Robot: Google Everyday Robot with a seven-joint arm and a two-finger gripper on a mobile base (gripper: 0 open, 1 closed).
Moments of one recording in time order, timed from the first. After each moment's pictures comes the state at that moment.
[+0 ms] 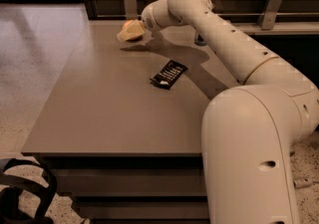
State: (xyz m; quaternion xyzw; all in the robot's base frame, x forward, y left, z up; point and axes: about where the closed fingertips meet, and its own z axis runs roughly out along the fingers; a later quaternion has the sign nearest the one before) arm 0.867 0.069 0.859 -0.42 0.75 0.16 0.49
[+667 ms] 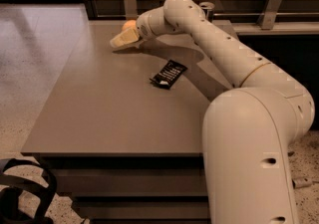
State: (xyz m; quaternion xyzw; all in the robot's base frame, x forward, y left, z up) arm 0.856 0.092 0.836 -0.41 0.75 0.22 0.47
